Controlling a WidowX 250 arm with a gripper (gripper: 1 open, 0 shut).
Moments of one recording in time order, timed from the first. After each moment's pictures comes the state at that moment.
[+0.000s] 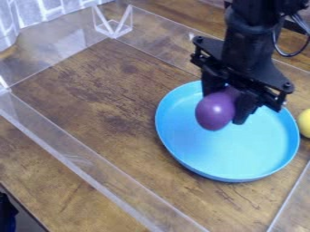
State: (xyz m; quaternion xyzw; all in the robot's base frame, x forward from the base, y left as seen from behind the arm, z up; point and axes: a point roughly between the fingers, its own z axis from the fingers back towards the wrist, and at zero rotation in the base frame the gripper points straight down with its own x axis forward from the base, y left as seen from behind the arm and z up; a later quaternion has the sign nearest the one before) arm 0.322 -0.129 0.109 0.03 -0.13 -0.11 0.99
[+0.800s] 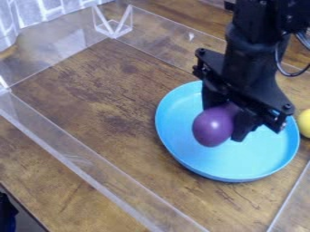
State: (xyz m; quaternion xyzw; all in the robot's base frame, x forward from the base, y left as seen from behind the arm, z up) arm 0.306 -0.134 0.103 0.03 -0.13 -0.14 0.98
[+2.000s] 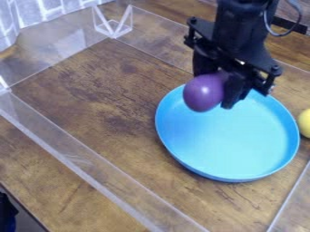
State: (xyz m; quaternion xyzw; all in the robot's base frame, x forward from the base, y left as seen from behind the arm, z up) arm 0.323 -0.113 0.124 0.04 -0.11 -0.13 0.98
